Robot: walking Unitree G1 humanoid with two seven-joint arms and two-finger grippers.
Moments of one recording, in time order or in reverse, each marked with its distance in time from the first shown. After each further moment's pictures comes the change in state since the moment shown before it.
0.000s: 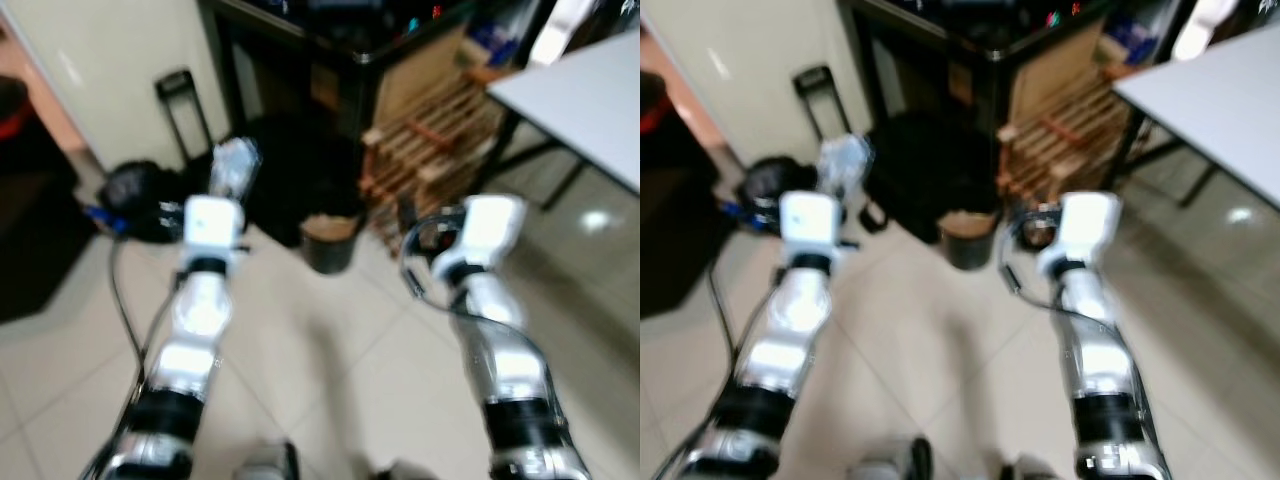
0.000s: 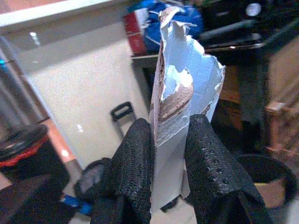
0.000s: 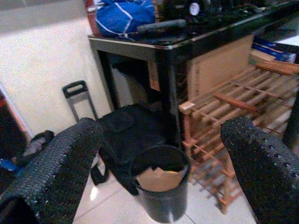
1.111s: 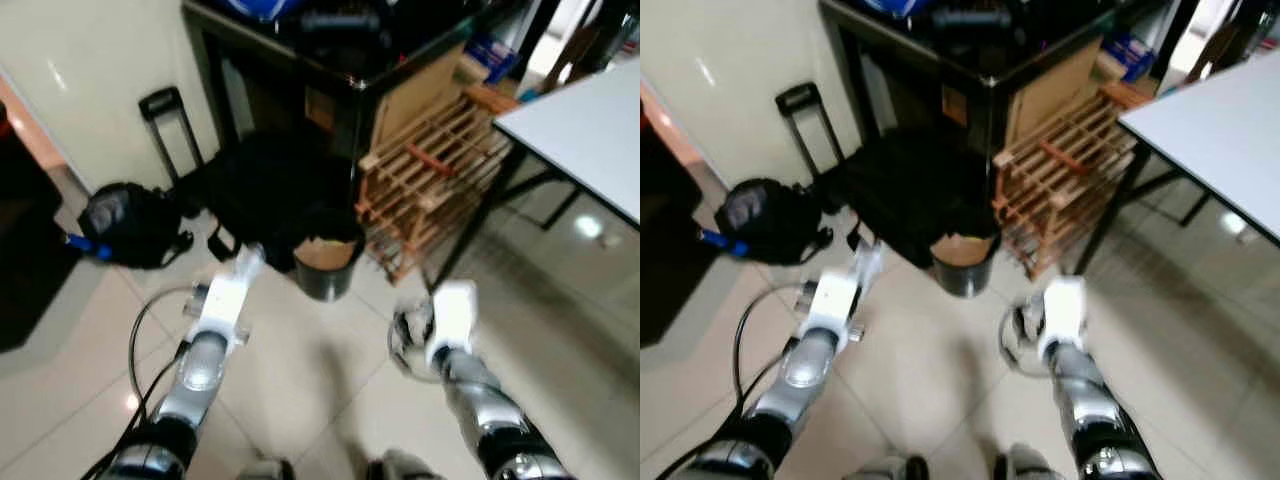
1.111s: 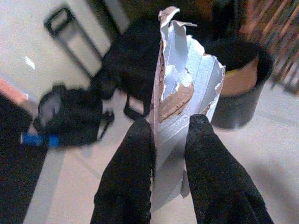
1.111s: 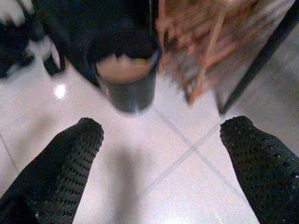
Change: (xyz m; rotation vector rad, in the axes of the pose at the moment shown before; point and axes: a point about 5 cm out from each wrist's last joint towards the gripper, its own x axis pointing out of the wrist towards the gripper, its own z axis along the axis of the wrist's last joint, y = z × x) left arm -0.063 -0.009 -0.117 0.116 0.469 -0.219; right arm -0.063 -0.030 -0.138 -0.102 0.566 -0.089
